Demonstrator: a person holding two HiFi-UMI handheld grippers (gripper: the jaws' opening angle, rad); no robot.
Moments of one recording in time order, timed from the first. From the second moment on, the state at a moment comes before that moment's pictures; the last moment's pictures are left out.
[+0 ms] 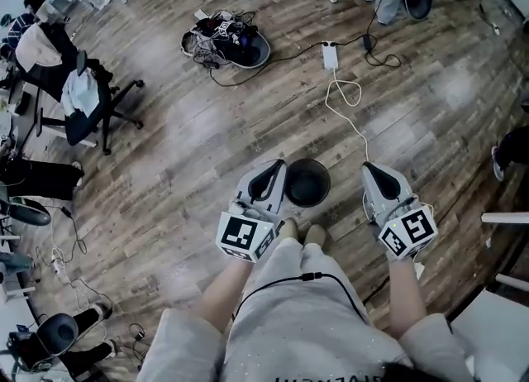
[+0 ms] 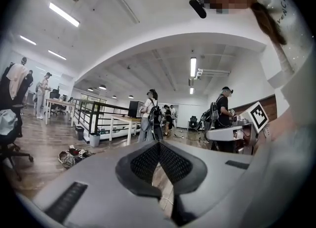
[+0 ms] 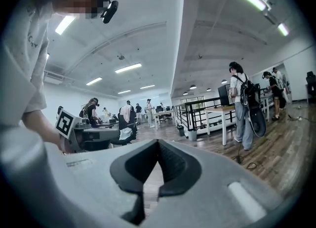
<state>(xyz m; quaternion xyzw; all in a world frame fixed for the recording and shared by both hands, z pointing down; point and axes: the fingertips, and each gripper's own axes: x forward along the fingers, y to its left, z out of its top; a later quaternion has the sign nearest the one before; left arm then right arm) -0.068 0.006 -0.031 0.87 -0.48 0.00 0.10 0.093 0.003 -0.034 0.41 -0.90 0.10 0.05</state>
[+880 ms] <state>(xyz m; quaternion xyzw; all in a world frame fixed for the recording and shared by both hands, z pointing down) -0.080 0.059 -0.138 0.88 -0.48 -0.04 0.03 0.081 0.061 -0.147 0.42 -0.91 0.04 -0.01</state>
